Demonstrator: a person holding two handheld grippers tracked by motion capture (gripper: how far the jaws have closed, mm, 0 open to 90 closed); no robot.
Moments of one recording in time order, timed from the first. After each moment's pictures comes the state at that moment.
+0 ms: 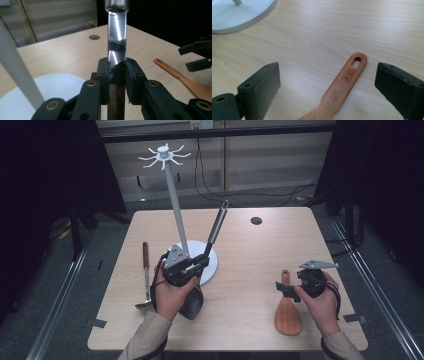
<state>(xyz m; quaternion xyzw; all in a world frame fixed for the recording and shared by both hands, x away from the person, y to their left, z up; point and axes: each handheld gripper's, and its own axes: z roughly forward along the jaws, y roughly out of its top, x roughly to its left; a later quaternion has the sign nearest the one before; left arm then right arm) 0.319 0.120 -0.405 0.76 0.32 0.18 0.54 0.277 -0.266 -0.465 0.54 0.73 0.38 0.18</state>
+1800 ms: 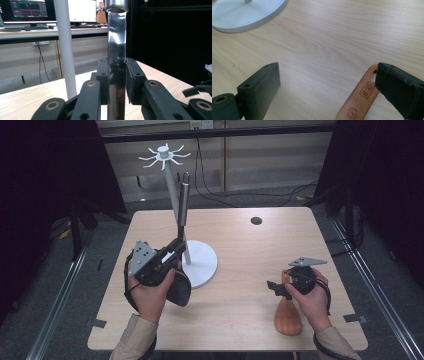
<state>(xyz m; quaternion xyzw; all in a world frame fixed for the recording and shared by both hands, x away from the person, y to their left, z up) 0.294 0.164 -0.355 0.66 0.33 0.28 0.61 0.289 -0.247 -0.466 0.51 0.75 0.38 0.17</state>
